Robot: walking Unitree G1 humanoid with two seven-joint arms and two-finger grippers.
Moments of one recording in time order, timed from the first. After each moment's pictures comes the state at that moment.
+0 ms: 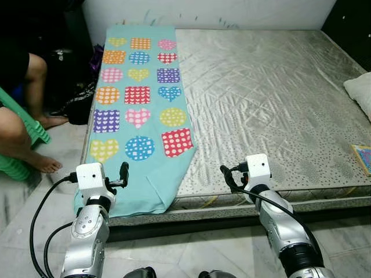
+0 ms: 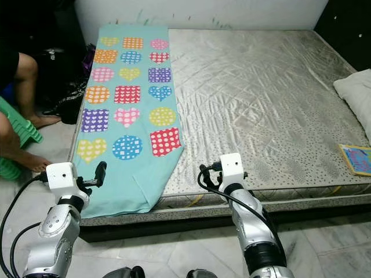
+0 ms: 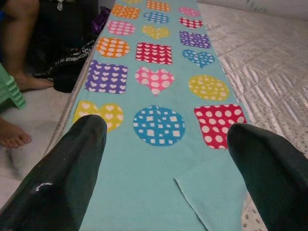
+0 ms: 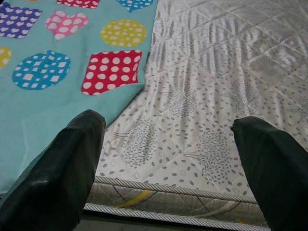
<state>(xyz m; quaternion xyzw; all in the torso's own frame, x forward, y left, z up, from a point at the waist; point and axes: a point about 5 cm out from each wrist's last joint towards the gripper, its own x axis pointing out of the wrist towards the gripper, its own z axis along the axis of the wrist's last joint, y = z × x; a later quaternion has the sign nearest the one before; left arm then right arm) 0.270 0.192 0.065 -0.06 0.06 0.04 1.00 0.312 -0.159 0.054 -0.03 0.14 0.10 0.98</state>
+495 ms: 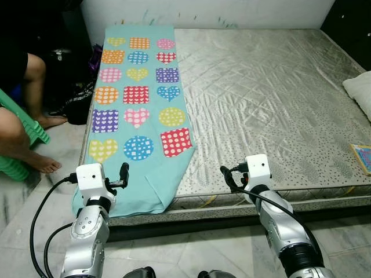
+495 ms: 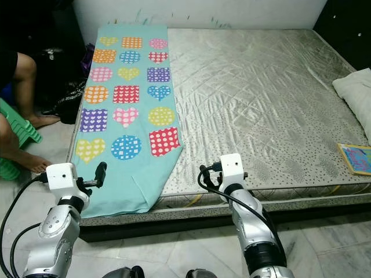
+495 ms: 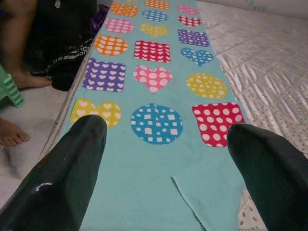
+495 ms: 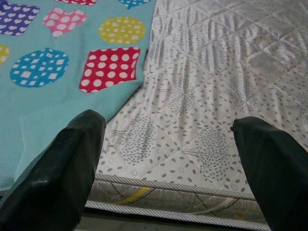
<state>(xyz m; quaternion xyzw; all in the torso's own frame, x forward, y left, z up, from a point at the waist) 0.270 0.192 0.065 -0.06 0.06 0.04 1.00 0.312 -0.159 0.054 -0.03 0.15 0.10 0.98</state>
